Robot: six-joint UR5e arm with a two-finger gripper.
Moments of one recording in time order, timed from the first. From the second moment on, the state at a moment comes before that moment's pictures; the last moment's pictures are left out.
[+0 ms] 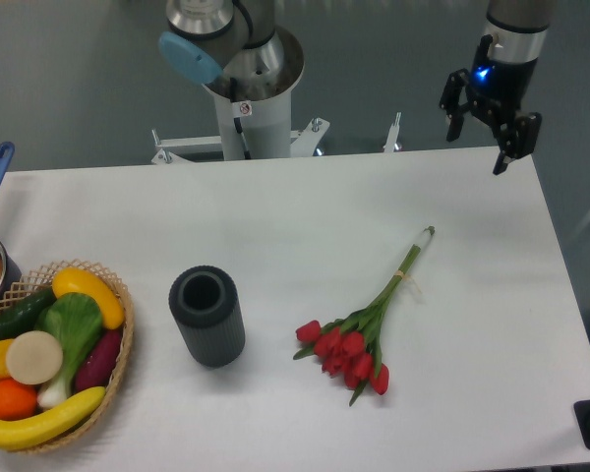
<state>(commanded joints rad) 3.03 -1.62 -1.75 -1.21 1.32 1.99</state>
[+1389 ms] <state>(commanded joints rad) 2.80 -1.77 -1.77 -1.04 1.27 1.46</state>
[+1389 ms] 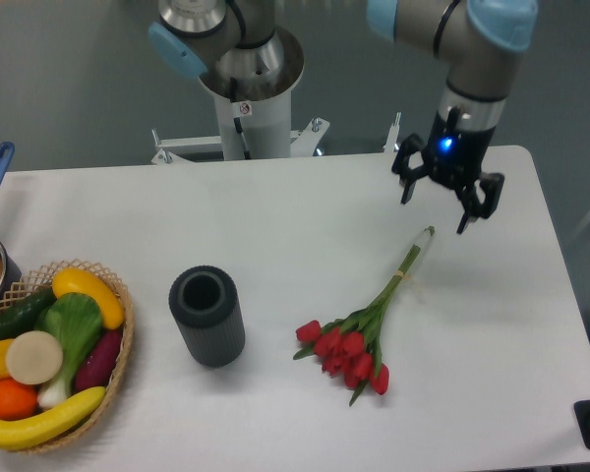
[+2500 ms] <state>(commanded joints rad) 2.66 -1.97 -1.80 -0.86 1.39 1.29</state>
